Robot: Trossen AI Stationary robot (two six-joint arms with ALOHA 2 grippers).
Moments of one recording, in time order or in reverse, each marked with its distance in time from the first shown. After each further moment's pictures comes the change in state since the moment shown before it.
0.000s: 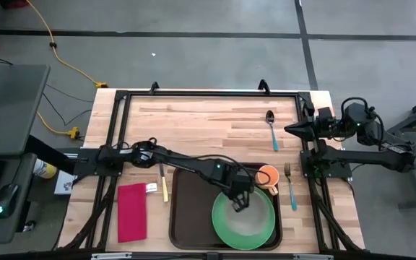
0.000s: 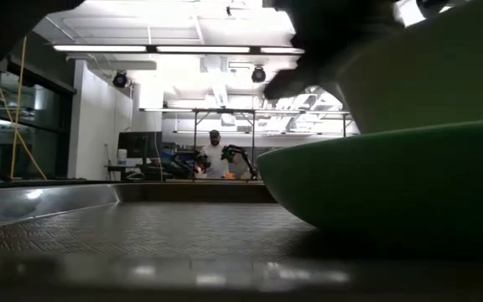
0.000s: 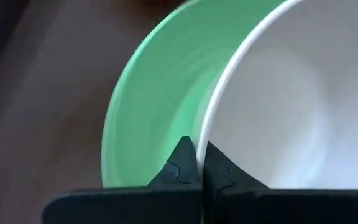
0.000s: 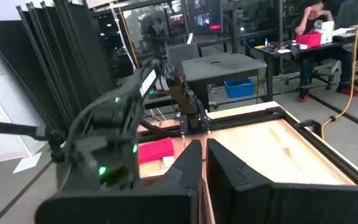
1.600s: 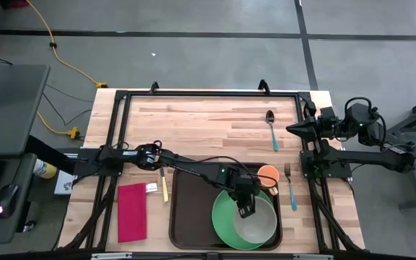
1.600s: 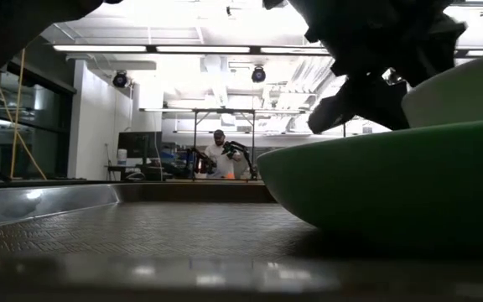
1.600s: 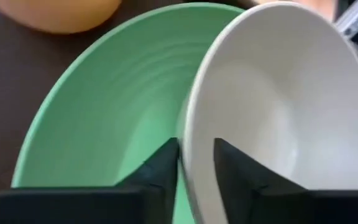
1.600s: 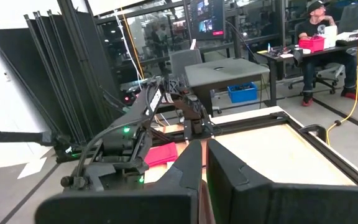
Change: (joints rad) left arm 0.002 0.077 -0.002 0.241 0.100 0.117; right arm 0.001 -0.013 0.000 0.009 -0.012 0.015
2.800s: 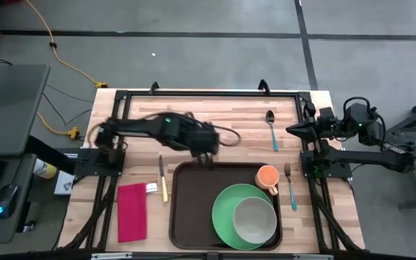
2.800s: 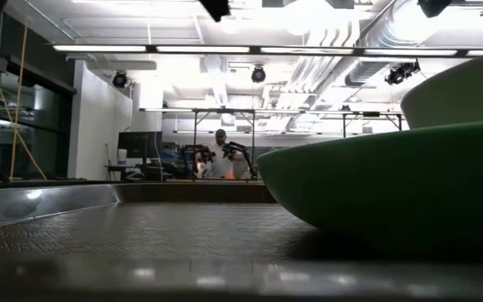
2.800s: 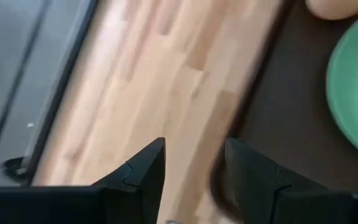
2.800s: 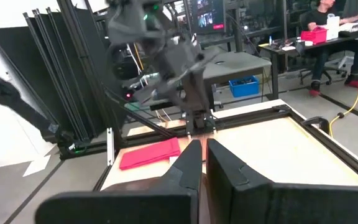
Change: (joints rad) left arm 0.098 -0.563 -0.057 -0.822 -0.570 0.199; right arm 0.000 -0.003 0.000 -0.025 -0.007 0.016
